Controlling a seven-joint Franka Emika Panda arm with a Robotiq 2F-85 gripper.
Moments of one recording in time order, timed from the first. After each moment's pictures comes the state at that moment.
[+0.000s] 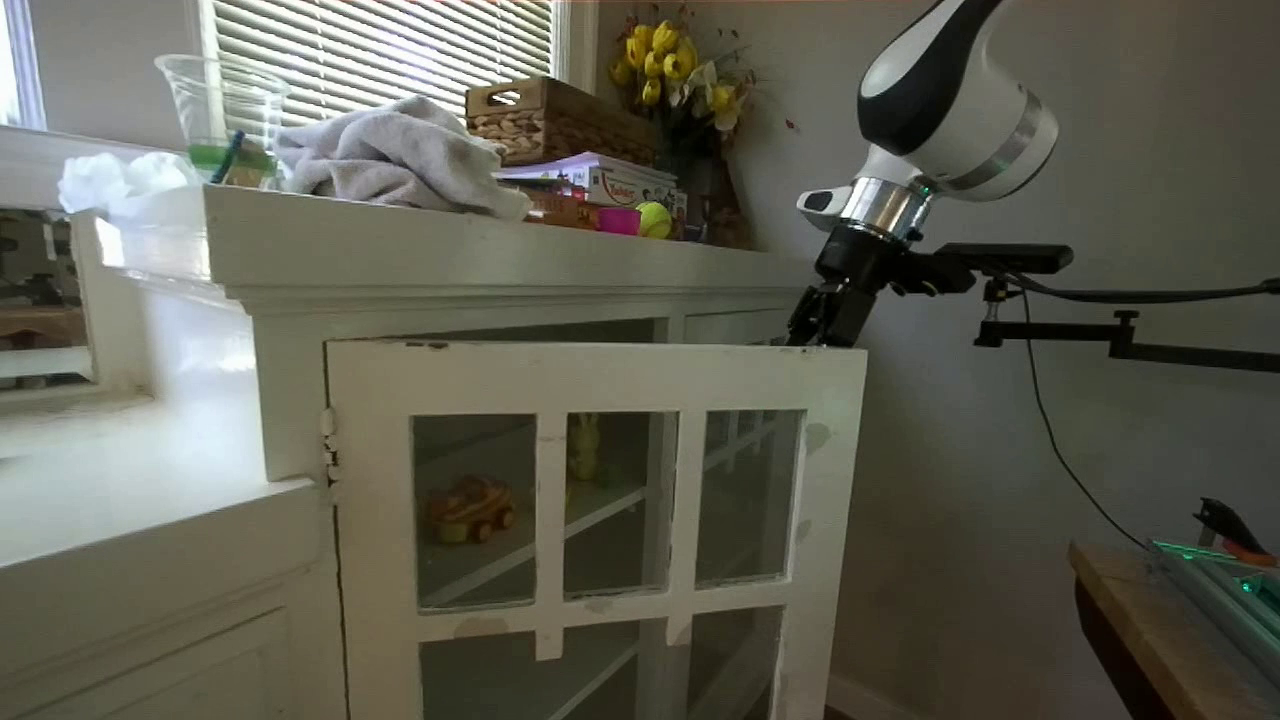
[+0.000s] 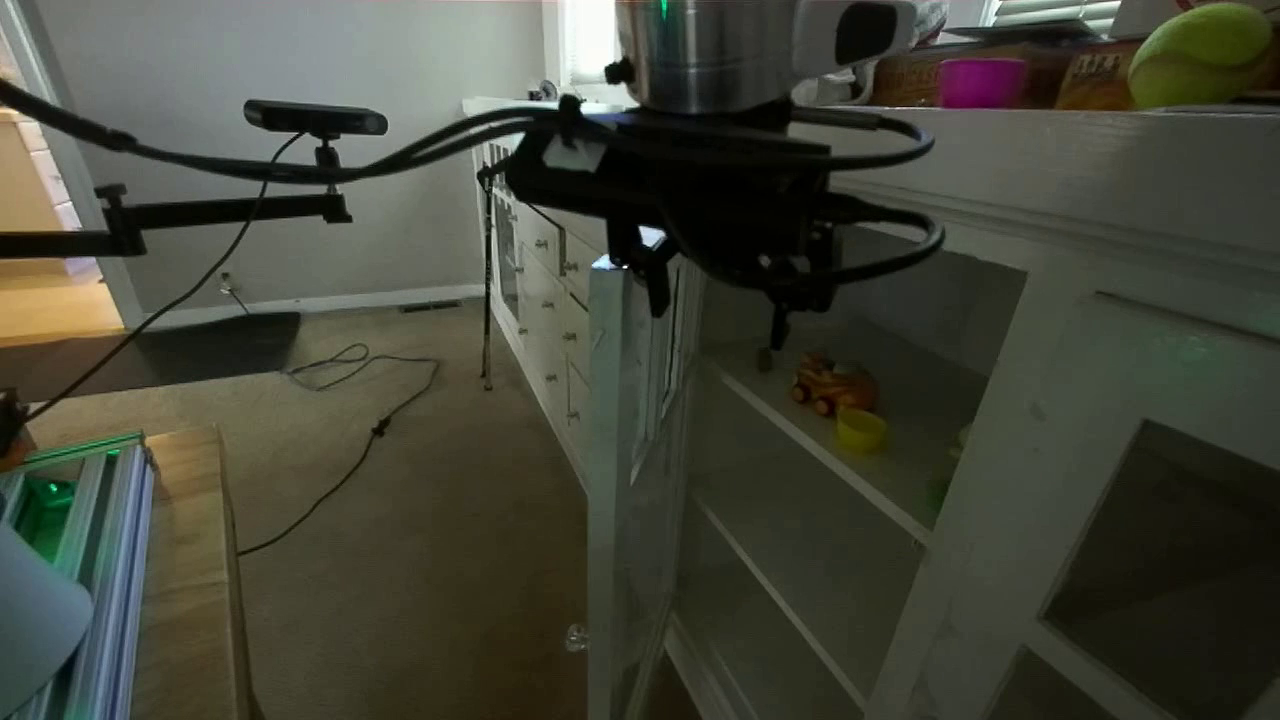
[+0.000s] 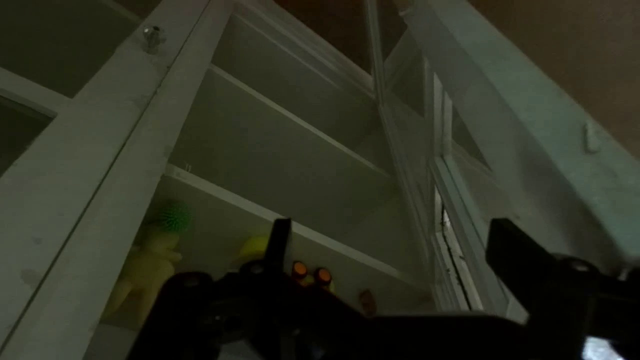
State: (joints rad) arm -0.02 -0.16 -0.32 -2.64 0.59 2.71 -1.29
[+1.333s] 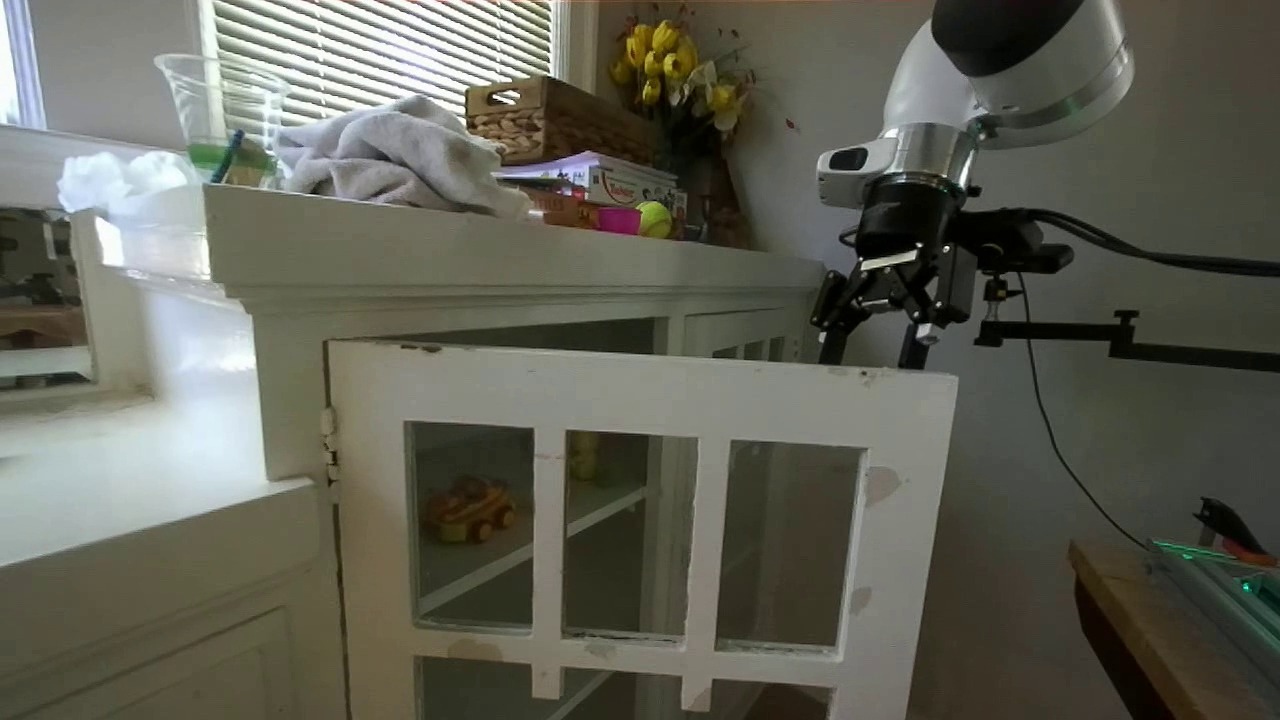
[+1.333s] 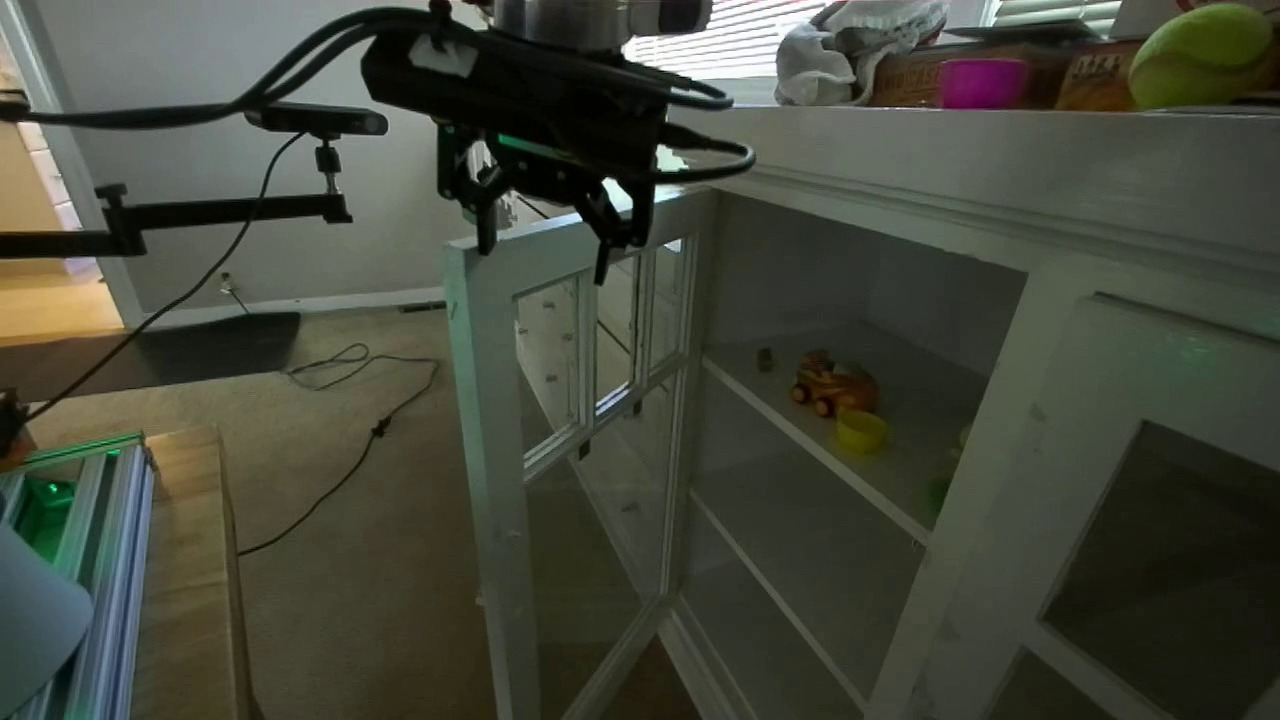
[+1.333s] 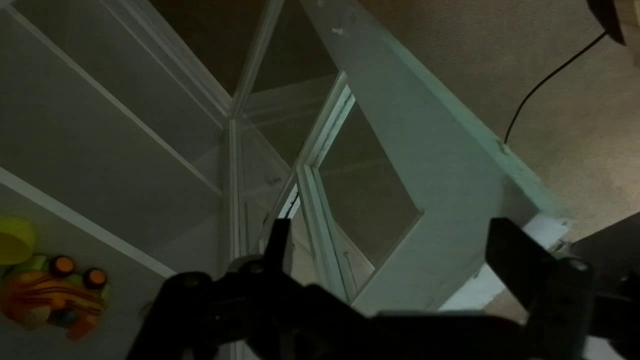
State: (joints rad) arm 0.03 -0.40 -0.25 -2.74 0.42 2.36 -1.29
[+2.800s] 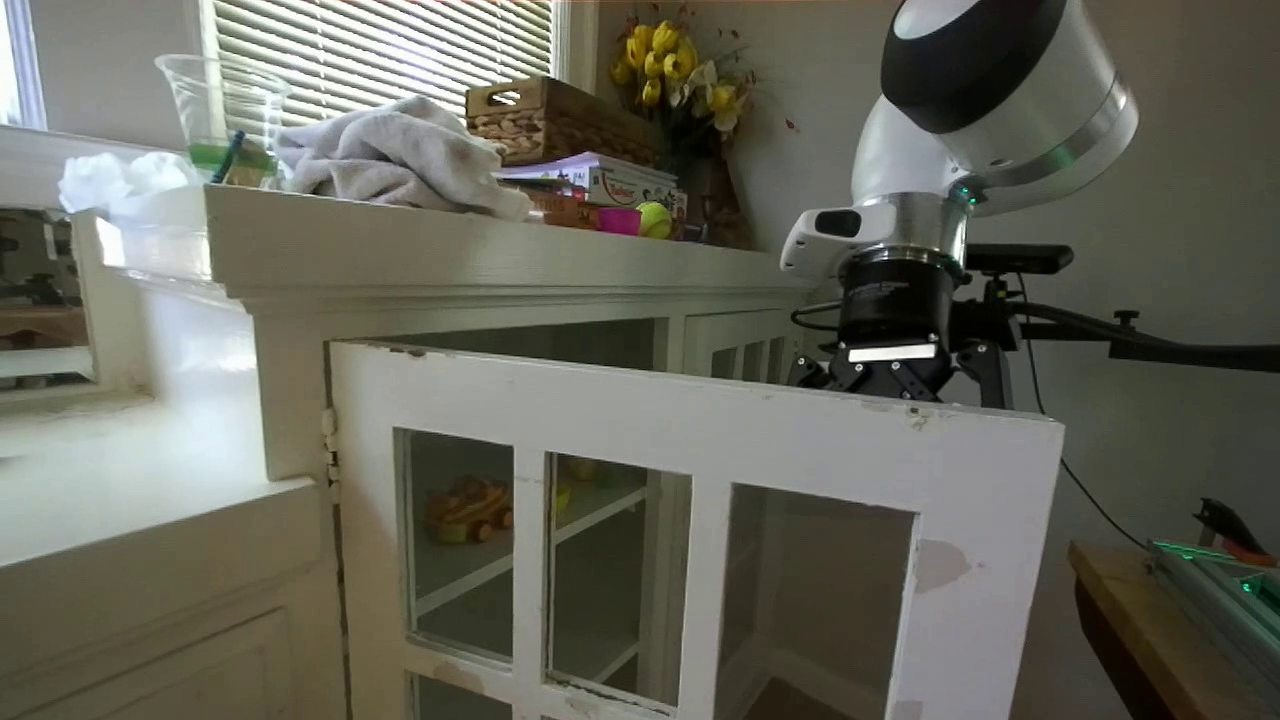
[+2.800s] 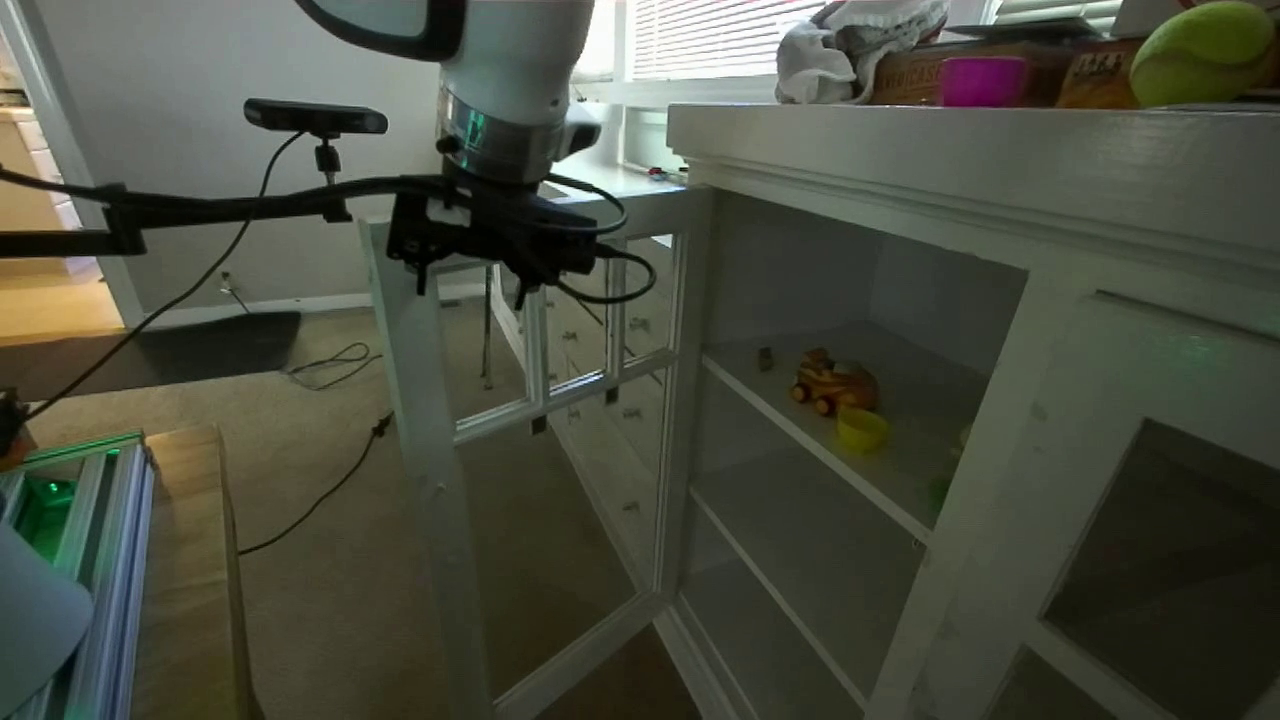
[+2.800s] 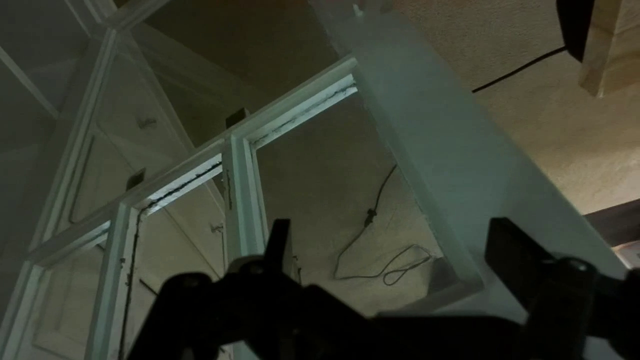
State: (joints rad) arm 0.20 -0.18 -0.11 -2.75 0.83 2.44 -1.73
